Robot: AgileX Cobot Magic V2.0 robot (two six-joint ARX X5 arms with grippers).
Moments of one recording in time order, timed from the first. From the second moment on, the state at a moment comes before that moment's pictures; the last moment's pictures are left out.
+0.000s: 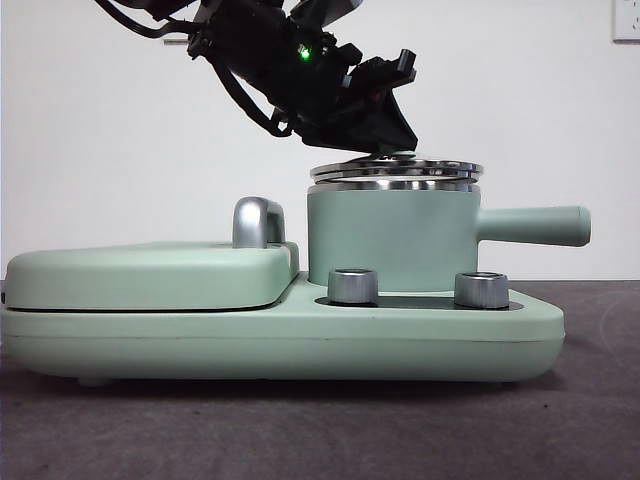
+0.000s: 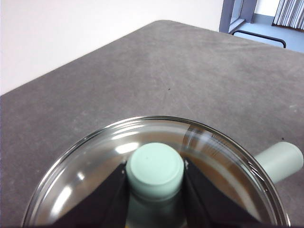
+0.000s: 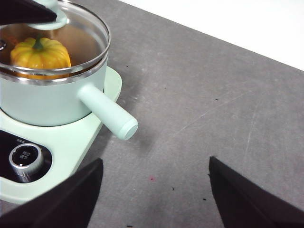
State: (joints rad) left arm -0.70 1.75 1.22 0.25 0.18 0.11; right arm 0.58 0.49 0.69 -0.67 0.40 -0.02
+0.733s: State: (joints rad) left arm -0.70 1.77 1.22 0.24 0.18 0.11; right arm 0.58 0.49 0.69 -0.67 0.40 -0.02
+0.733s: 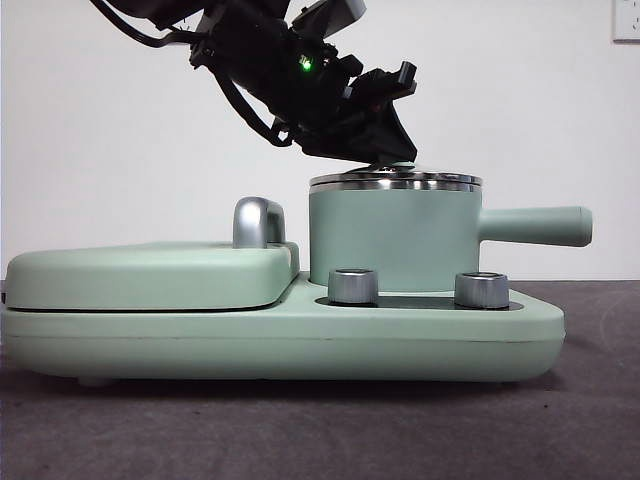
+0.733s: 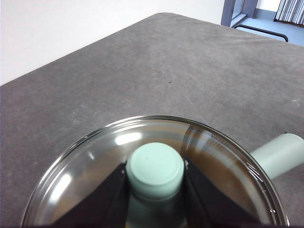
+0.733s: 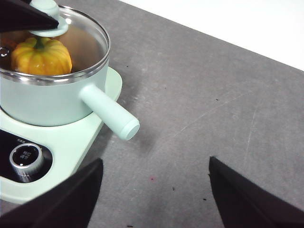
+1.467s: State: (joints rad) left arm -0.70 1.73 1.22 0.14 0.18 0.09; right arm 0.58 0.49 0.69 -0.64 0.39 -0.02
